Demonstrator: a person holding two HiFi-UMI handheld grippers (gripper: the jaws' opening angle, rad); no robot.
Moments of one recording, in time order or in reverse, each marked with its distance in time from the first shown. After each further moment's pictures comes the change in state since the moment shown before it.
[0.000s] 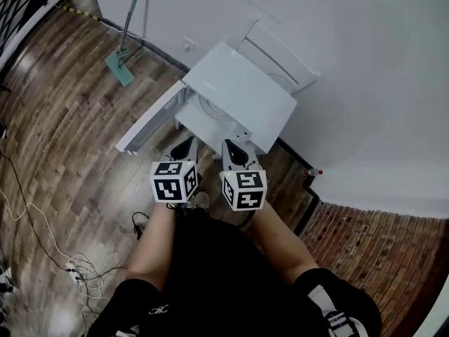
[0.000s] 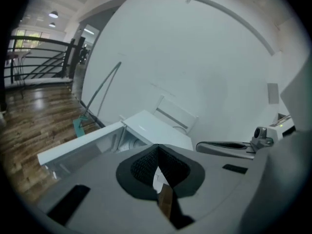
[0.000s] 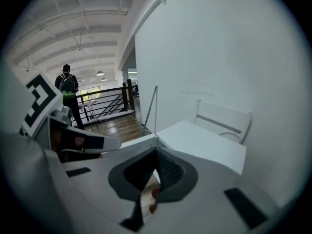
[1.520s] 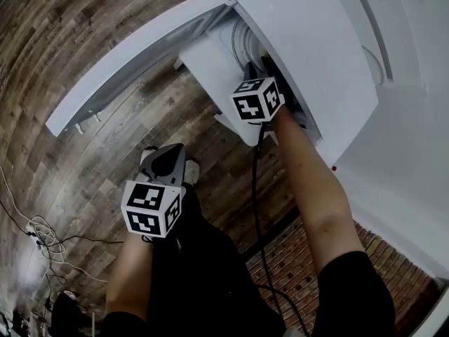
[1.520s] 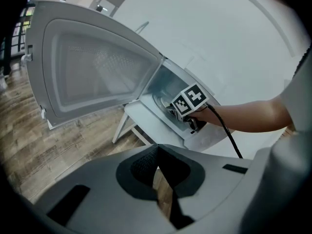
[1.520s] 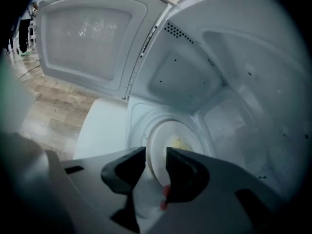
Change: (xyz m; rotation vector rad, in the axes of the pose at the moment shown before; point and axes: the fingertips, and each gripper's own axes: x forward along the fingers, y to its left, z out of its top) left arm 0.100 0.136 -0.230 -0.159 0.185 0.024; right arm 0.339 -0.112 -0.189 -0.707 0.398 -0.161
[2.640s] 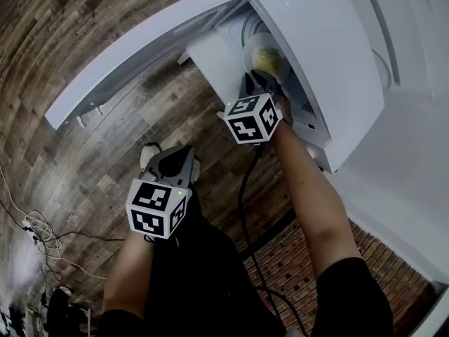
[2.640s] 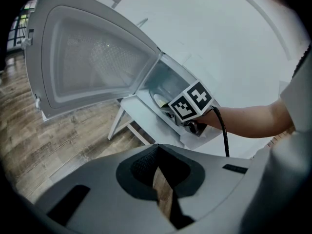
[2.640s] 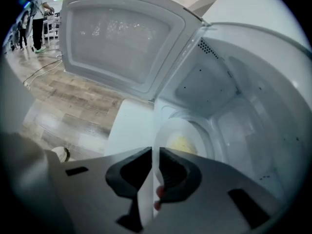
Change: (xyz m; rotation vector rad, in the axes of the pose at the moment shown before) left arm 0.004 -0.004 -0.018 -0.003 0.023 -0.058; right arm -0.028 0.056 -0.004 -0.087 -0.009 0.092
